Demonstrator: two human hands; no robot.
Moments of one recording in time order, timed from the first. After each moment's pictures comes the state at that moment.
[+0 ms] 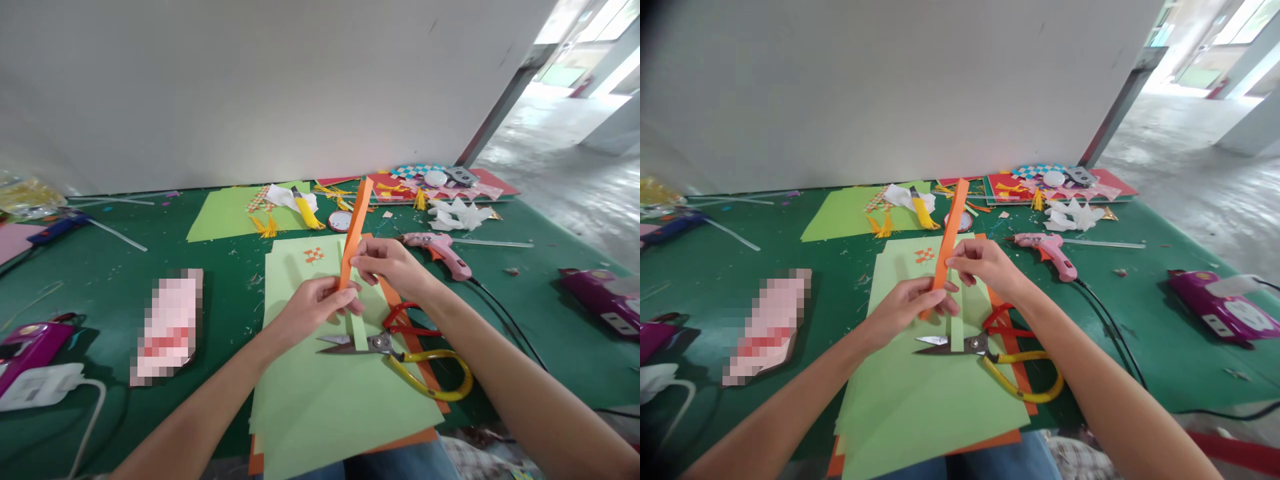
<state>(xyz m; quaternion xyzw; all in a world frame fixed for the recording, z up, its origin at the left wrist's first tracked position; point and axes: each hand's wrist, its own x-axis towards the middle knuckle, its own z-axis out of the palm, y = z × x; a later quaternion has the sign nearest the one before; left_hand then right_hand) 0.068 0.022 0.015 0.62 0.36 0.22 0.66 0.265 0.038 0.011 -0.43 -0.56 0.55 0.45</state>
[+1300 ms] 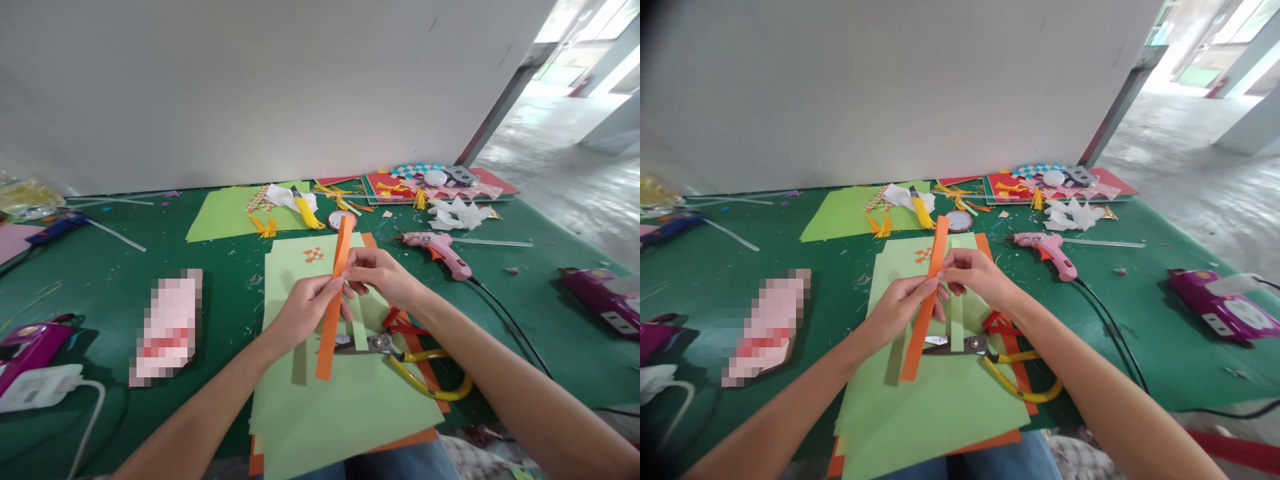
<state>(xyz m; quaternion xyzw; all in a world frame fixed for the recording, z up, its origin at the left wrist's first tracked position) 0.068 0.022 0.013 0.65 0.37 0.27 0.60 0.246 0.031 0.008 -0.39 -0.53 0.62 0.42</state>
